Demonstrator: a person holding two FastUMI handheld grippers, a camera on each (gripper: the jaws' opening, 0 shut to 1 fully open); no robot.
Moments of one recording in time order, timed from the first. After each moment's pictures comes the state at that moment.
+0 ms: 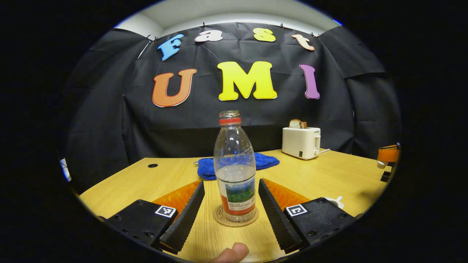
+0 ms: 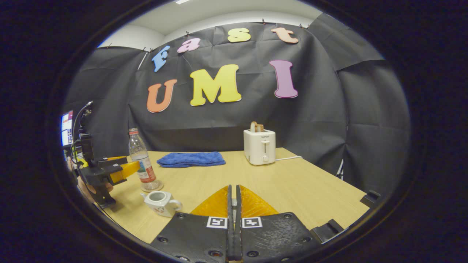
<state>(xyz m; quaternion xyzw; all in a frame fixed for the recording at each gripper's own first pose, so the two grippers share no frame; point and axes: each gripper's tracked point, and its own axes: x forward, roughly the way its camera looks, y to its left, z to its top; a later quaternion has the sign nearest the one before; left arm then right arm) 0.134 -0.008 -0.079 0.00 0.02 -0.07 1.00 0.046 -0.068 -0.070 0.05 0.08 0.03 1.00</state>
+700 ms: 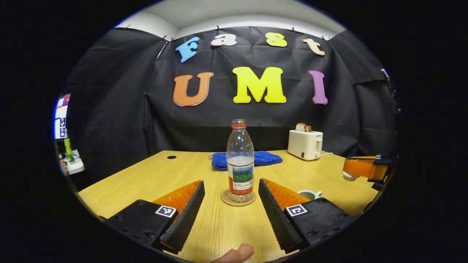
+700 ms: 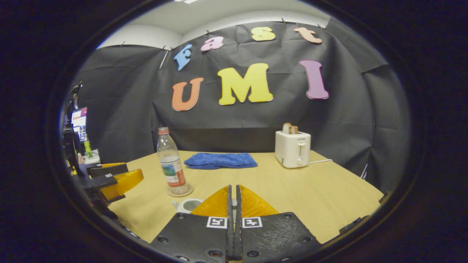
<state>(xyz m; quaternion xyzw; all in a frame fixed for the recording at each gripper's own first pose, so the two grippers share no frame) 0.058 -0.004 -0.062 -0.02 0.03 -0.02 1.00 0.064 0.024 -0.060 0.03 0.07 0.12 0.99</state>
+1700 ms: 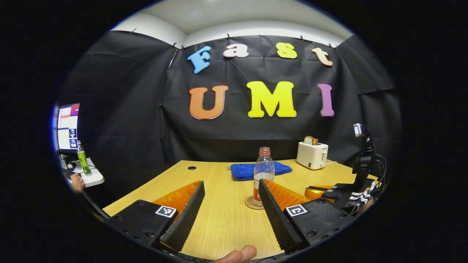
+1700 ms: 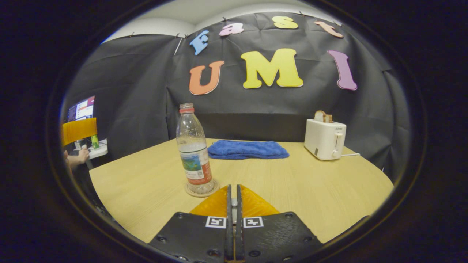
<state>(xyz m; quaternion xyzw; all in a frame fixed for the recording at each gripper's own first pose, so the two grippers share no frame) 0.004 0.068 -0.010 -0.02 0.02 0.01 1.00 0.100 0.107 -0.097 0.01 0.13 0.16 0.98</state>
